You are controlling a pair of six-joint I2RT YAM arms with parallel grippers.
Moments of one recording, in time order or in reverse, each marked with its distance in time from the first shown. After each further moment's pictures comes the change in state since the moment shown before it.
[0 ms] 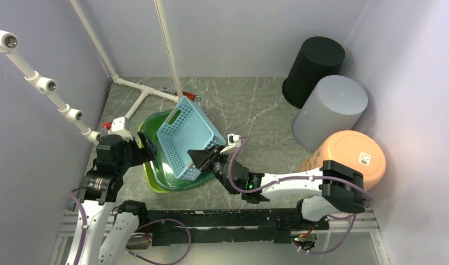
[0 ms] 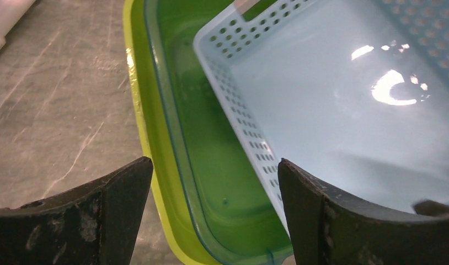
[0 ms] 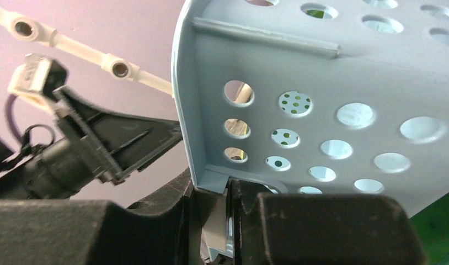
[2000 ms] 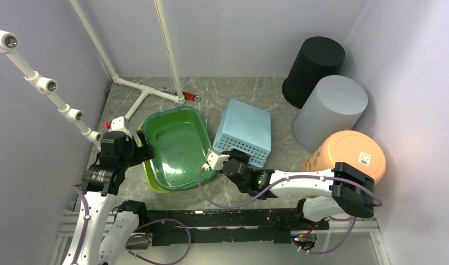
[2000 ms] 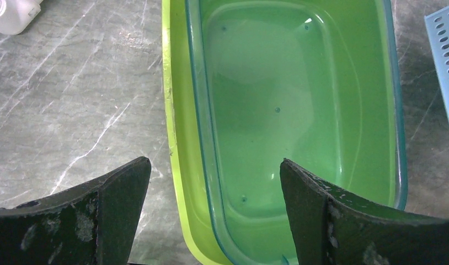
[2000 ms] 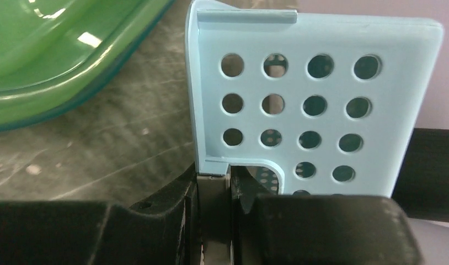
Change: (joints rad) left arm 0.014 0.088 0.005 -0.050 -0.113 -0.036; right arm -0.101 -0.100 -0.076 -0.535 0.132 -1.607
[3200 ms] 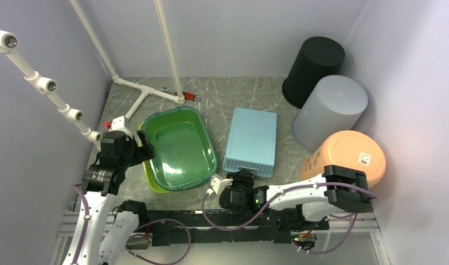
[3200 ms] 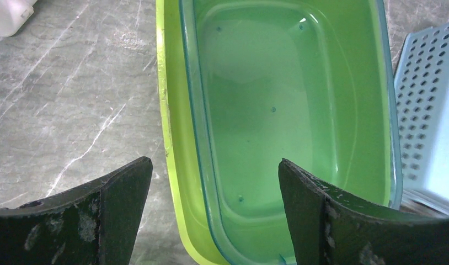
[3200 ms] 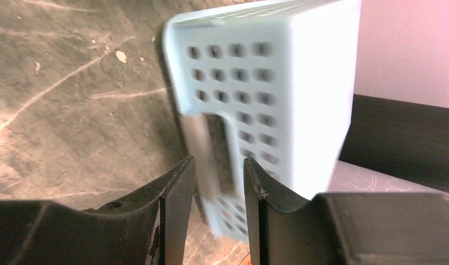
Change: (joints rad) left arm 0.000 0.001 0.000 0.007 0.017 0.000; right arm 0.238 0.037 -0.056 -0.377 0.138 0.336
